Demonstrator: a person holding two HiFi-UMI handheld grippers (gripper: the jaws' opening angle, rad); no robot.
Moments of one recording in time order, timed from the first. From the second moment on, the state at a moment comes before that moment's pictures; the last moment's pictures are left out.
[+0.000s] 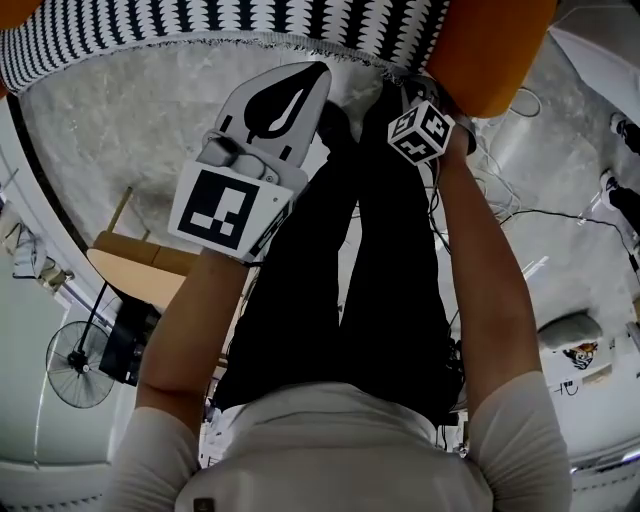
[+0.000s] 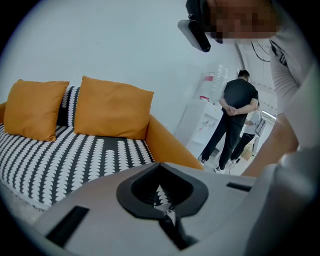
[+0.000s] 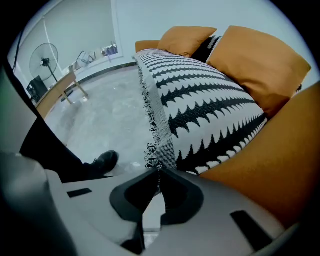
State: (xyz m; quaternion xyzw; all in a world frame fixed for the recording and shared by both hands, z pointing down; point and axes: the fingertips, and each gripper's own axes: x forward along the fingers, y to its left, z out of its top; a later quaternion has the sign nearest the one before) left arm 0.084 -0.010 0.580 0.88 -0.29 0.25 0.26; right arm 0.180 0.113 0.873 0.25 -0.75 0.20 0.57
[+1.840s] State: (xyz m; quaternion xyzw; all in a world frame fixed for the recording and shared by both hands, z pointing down) left arm -0.063 0.096 0.052 0.90 -0.43 0.06 0.08; right arm 0.124 0.071 0.116 0.42 -0.88 0.01 0.22
